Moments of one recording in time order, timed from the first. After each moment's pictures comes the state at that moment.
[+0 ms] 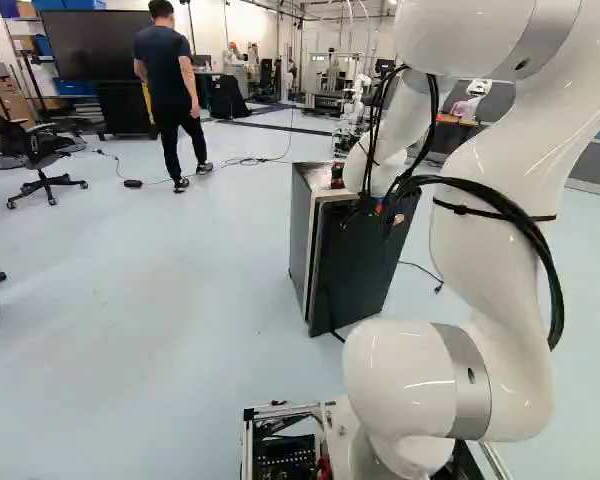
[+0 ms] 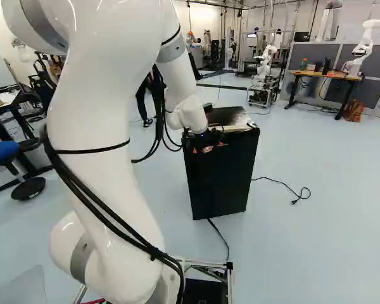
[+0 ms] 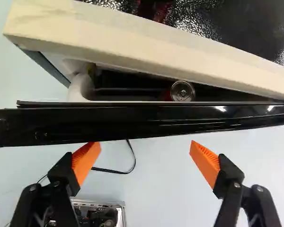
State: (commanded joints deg) arm -13.8 -18.4 -50.6 -28.2 -1.7 0.0
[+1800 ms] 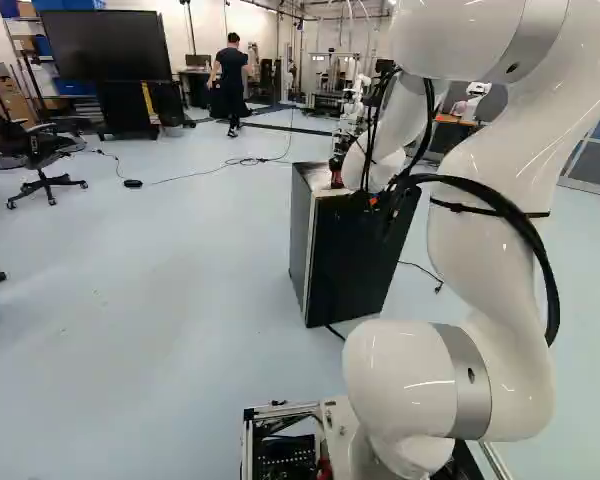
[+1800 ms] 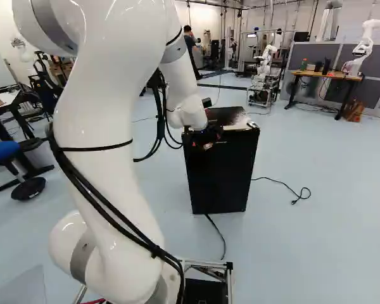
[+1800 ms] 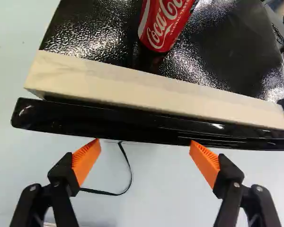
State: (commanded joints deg) arm -13.6 -19.7 -52.3 -28.2 5.7 0.0
